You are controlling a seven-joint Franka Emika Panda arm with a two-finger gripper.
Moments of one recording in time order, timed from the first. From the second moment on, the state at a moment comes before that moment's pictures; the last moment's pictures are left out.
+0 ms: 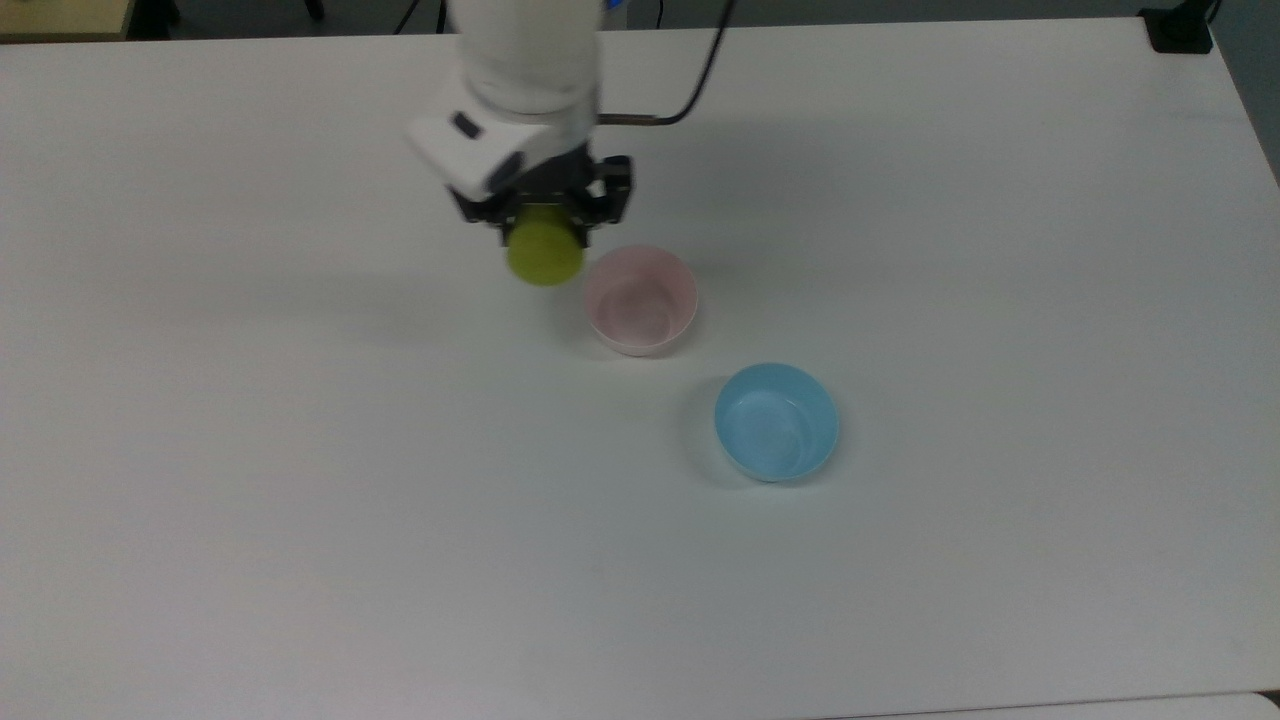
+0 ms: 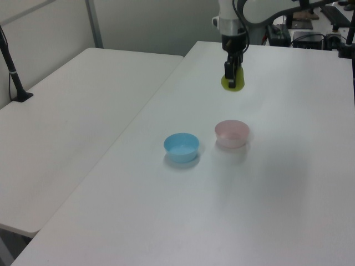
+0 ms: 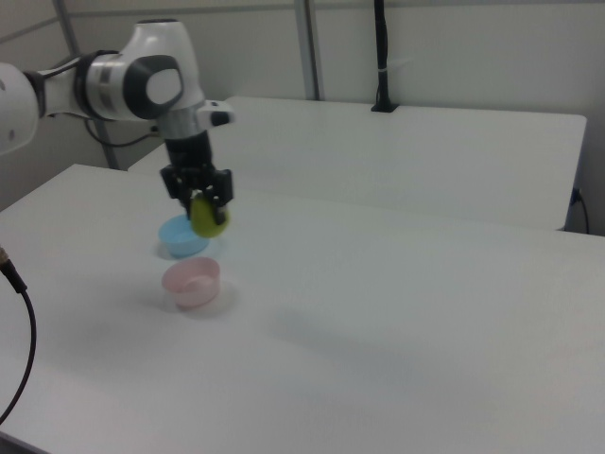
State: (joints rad) arm 0.32 0.31 -0.26 -1.54 0.02 1.79 0.00
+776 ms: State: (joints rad) arm 0.42 0.44 -0.26 -1.57 0.03 1.78 0.03
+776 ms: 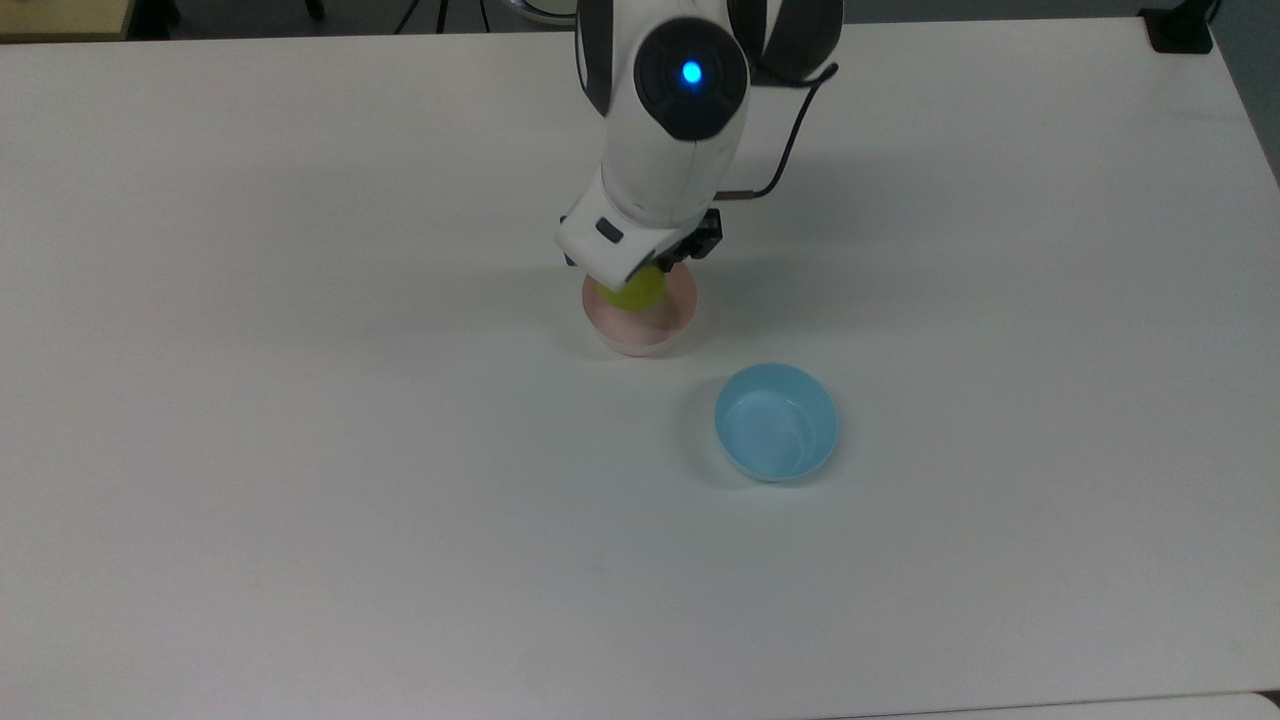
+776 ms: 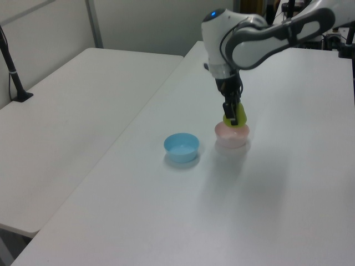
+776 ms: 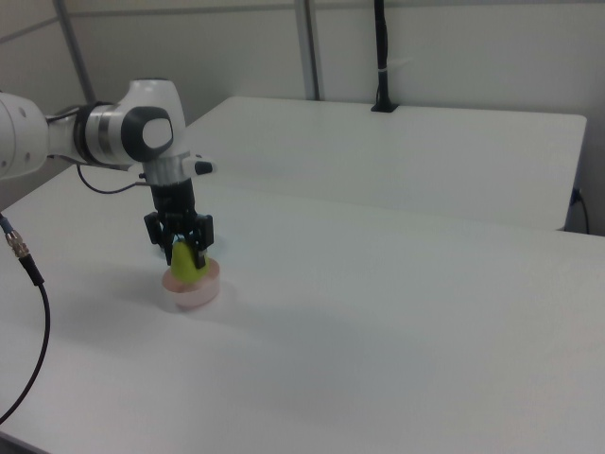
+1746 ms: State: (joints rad) arm 0.43 0.38 -0.28 -1.54 0.03 1.81 0.06
